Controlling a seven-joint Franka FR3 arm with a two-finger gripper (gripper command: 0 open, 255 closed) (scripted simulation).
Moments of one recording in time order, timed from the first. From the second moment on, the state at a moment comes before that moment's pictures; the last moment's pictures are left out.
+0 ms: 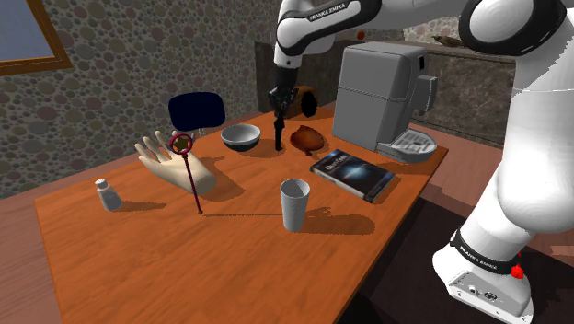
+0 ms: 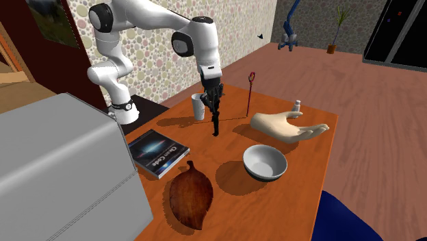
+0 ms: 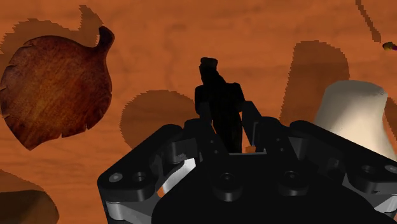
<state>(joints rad) 0.05 0.31 -0.01 -1.62 0.08 2.03 0.01</state>
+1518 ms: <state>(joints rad) -0.27 0.76 -0.09 -0.75 0.16 1.57 -0.32</state>
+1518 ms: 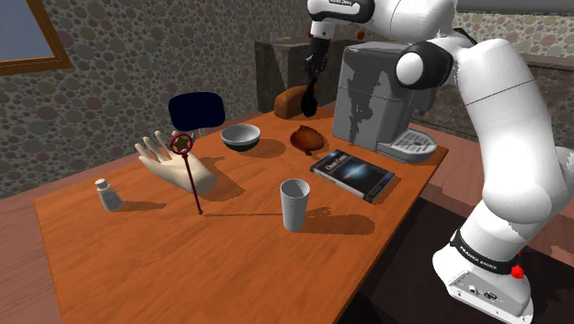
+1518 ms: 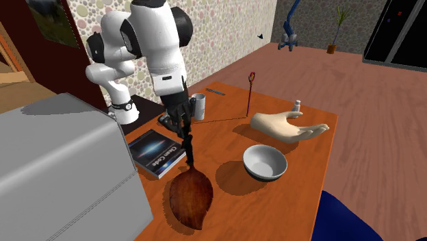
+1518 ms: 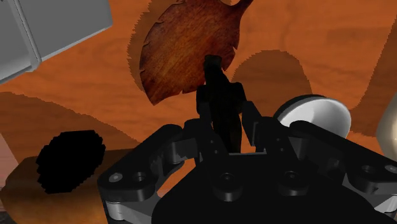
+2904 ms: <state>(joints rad) -0.25 0.68 -0.09 -1.15 0.17 1.89 -0.37</state>
